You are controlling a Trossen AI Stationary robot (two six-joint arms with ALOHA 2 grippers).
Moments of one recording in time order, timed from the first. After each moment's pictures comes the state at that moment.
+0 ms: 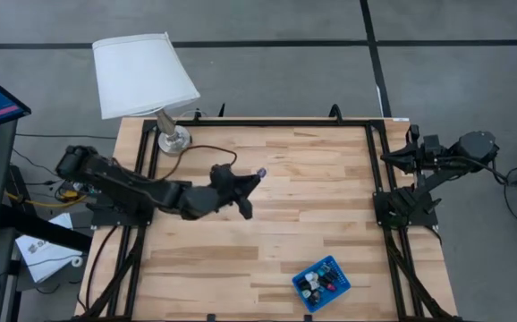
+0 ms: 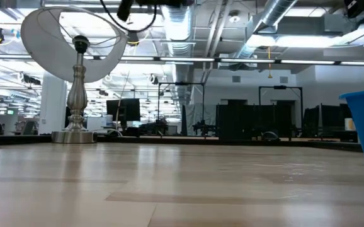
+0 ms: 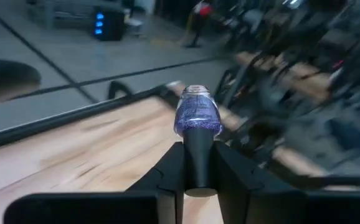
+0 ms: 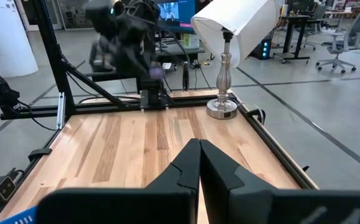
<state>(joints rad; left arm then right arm) -0.30 1.43 1.05 0.09 -0.87 -0.55 0.52 0.18 0.92 -0.90 0.63 0.11</state>
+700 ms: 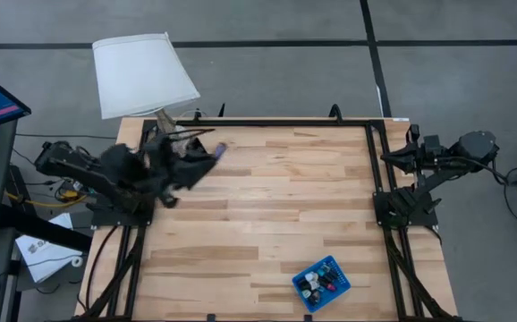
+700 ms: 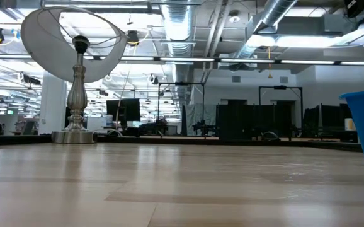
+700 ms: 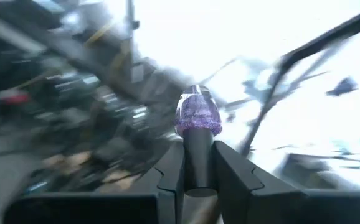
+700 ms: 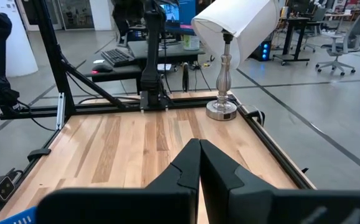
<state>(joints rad) -0.30 1.11 1.05 0.61 -0.34 -0.39 0.52 0.18 0.92 -0.90 0.63 0.09</state>
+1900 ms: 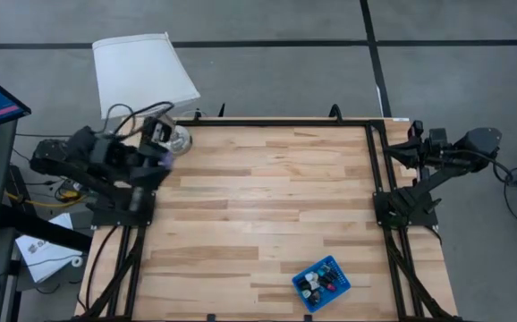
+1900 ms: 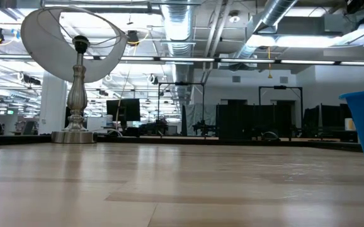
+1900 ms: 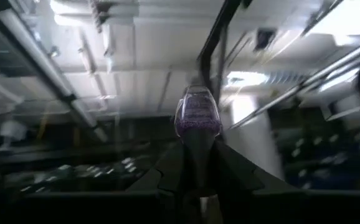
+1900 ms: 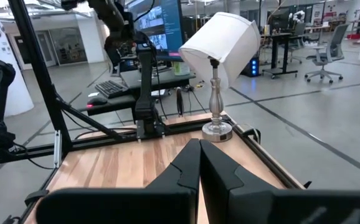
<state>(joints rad) -0.31 0.98 1.15 0.53 -0.03 0.18 0.52 0.18 0.92 -0.77 0.69 0.11</state>
